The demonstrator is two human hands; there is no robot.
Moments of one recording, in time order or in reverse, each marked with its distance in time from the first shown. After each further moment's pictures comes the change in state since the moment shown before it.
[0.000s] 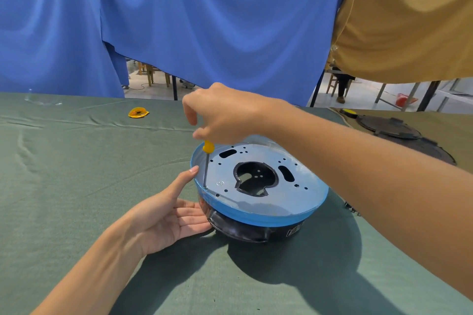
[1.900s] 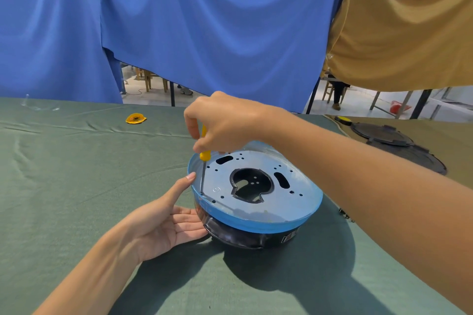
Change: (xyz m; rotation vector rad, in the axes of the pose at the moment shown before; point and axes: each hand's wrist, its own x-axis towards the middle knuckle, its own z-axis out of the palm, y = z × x) left_hand -0.008 0.001 0.007 0.015 0.024 0.002; right_hand -0.004 0.003 -0.004 0.071 -0.029 -0.014
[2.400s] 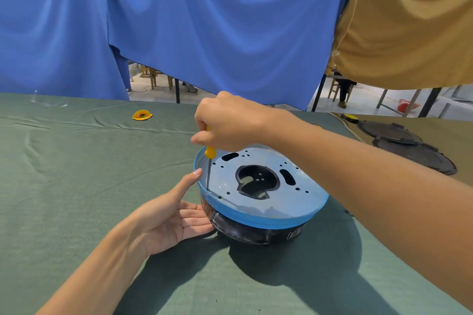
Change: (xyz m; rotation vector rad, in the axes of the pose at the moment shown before) left_hand 0.002 -0.001 0.000 -0.007 0.003 0.017; right_hand 0.003 -0.002 0.013 -0.093 0.098 0.039
